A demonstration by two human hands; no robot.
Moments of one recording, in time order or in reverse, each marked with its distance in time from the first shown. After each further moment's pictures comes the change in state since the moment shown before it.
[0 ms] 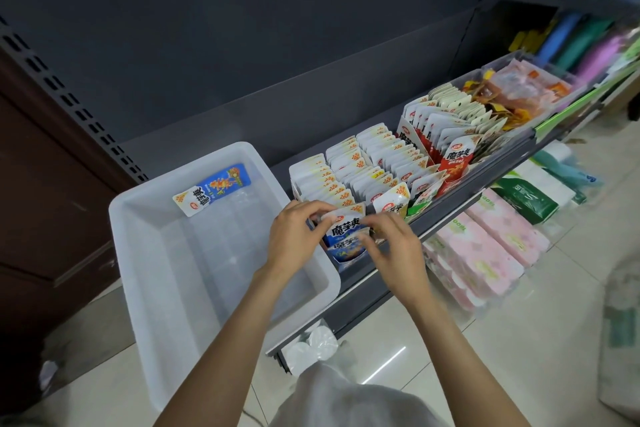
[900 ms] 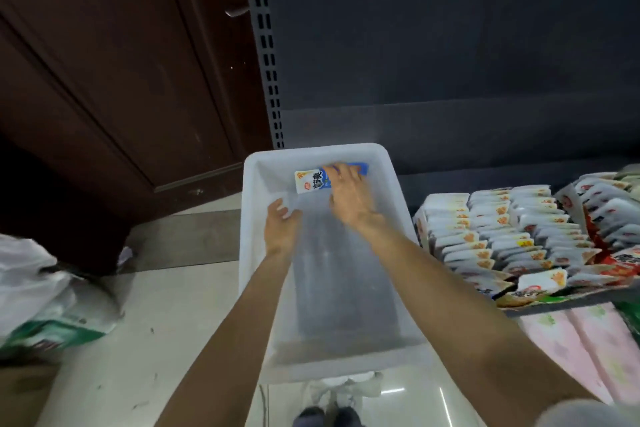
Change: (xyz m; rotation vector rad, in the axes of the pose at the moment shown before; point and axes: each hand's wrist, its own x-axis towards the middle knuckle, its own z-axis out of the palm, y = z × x) left_hand -0.032 -0.153 -0.087 -0.602 0.555 -1.067; right_hand 0.139 -0.123 0.231 -0.450 -0.630 -0.398
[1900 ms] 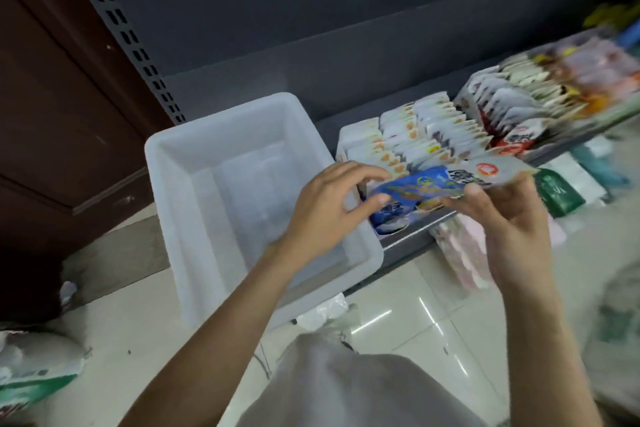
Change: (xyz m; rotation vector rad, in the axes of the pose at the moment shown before) left_hand -0.155 0.047 0.059 0.412 -0.709 1.173; right_hand -0.288 0.060 -0.132 1.321 0.806 0.402
